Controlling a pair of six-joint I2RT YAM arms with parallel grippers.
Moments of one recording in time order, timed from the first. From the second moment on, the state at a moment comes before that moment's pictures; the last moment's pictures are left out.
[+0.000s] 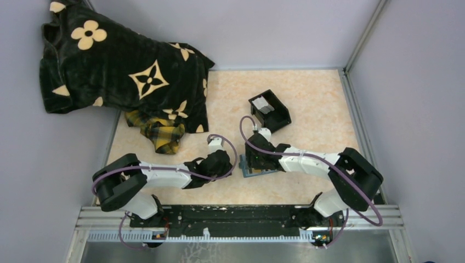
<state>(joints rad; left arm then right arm) -1.06 1.49 0.54 0.20 -0.38 -0.89 0.86 1.44 0.71 -0.29 0.21 0.75</state>
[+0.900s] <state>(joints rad) -1.06 1.53 0.54 0.28 -0.34 -0.94 0.89 1.32 0.71 -0.37 0.38 0.67</state>
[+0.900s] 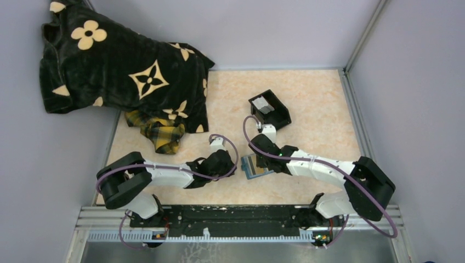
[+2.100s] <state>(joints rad) -1.06 1.60 0.58 0.34 -0.30 -0.95 0.86 1.41 0.65 -0.26 0.34 0.66</state>
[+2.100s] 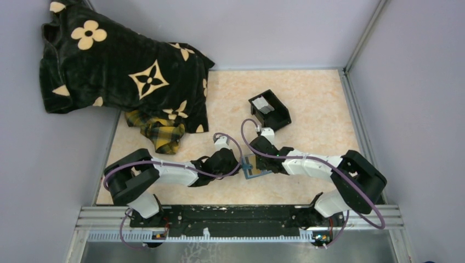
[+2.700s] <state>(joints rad) -1.07 1.50 0.52 0.26 -0.35 -0.97 0.88 1.40 0.66 -0.27 0.32 0.65</state>
